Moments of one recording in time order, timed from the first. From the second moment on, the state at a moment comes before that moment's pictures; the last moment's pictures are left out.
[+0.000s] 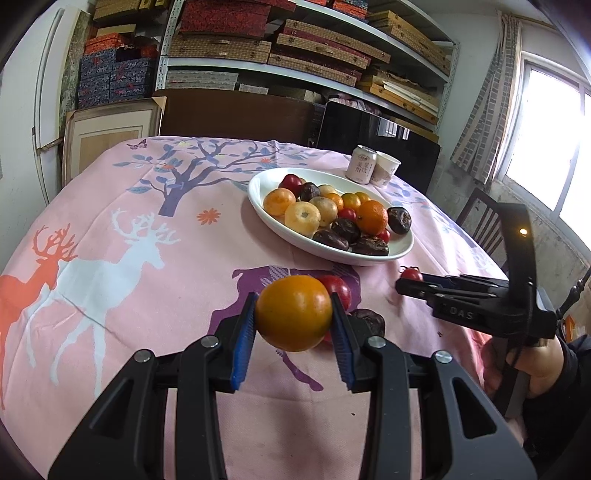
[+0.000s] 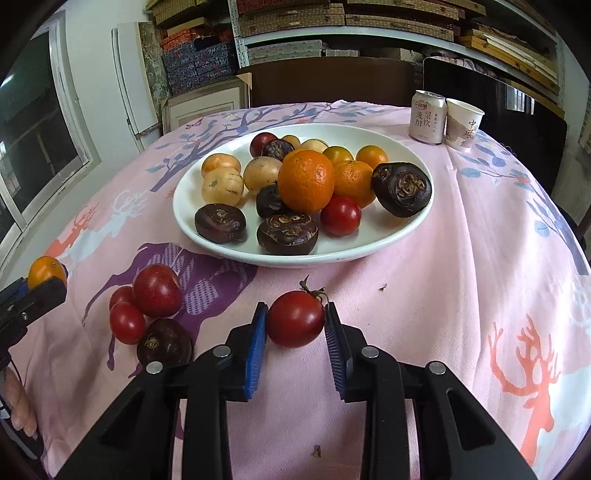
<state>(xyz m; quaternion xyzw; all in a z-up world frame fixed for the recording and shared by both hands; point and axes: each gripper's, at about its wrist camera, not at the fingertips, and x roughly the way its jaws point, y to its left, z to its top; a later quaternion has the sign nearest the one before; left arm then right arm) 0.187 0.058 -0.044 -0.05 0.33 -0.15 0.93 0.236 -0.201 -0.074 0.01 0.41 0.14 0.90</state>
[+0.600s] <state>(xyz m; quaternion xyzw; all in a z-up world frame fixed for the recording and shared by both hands) 0.192 0.055 -0.035 -0.06 0.33 -0.16 0.93 0.197 -0.244 -0.015 0.04 0.33 0.17 0.93</state>
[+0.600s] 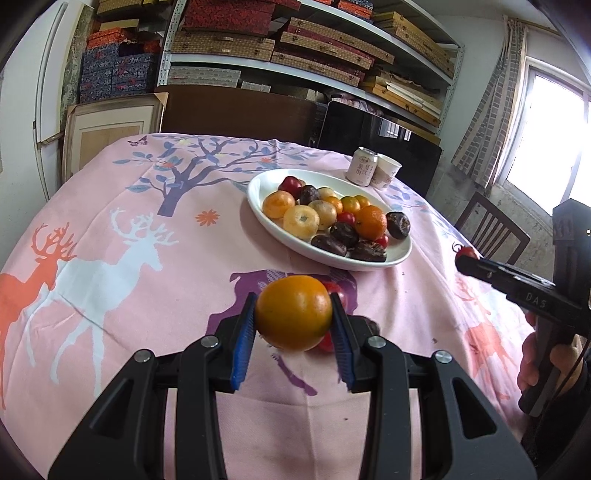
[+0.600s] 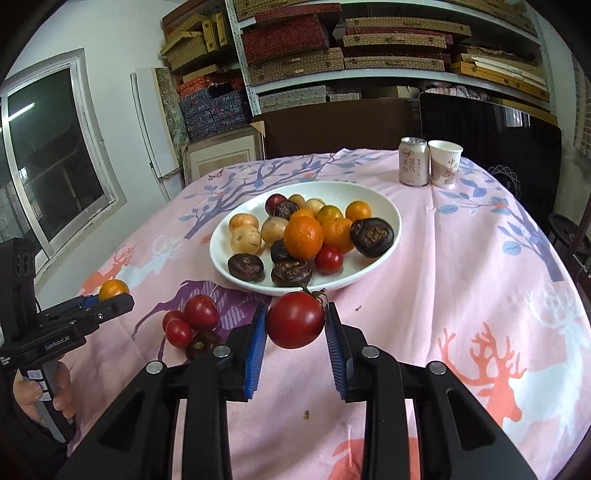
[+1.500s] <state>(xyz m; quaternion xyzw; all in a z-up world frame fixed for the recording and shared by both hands) 0.257 -0.016 0.001 -0.01 0.34 -0.20 0.92 0.250 -0.248 -0.045 -0.04 0.37 0.16 0.91</state>
